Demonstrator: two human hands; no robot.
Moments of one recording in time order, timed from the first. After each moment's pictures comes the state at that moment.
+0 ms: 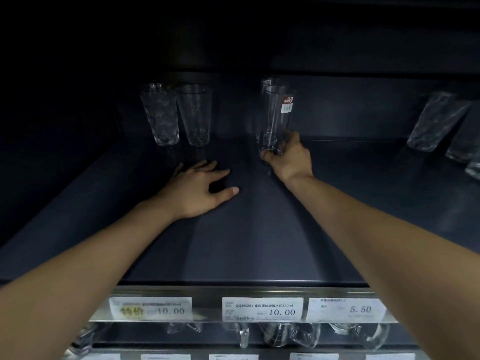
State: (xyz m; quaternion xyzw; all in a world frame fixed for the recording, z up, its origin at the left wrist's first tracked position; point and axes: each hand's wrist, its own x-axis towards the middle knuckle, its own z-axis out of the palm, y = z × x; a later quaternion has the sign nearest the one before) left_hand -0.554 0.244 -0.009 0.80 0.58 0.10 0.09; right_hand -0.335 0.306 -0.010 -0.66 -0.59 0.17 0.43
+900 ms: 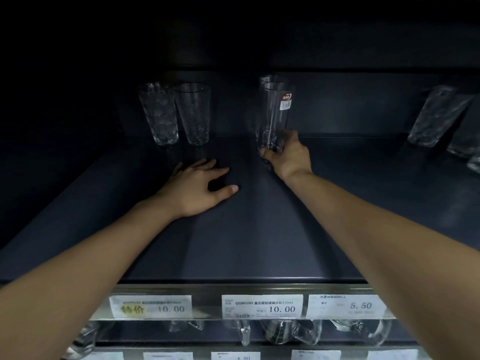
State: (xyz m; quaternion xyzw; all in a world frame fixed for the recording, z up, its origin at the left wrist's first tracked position) left_hand -0.554 0.244 -0.010 0.80 0.58 0.10 0.09; right_hand -0.334 0.311 -0.015 -0.66 -0.59 0.19 0.42
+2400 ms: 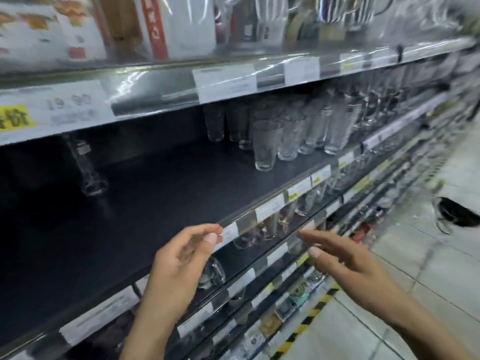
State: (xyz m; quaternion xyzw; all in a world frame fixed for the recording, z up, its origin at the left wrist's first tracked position) left_hand -0.360 -0.005 0.037 0.69 0.31 0.36 0.54; right_hand -0.142 -0.167 0.019 -0.73 -0.46 0.22 0.47
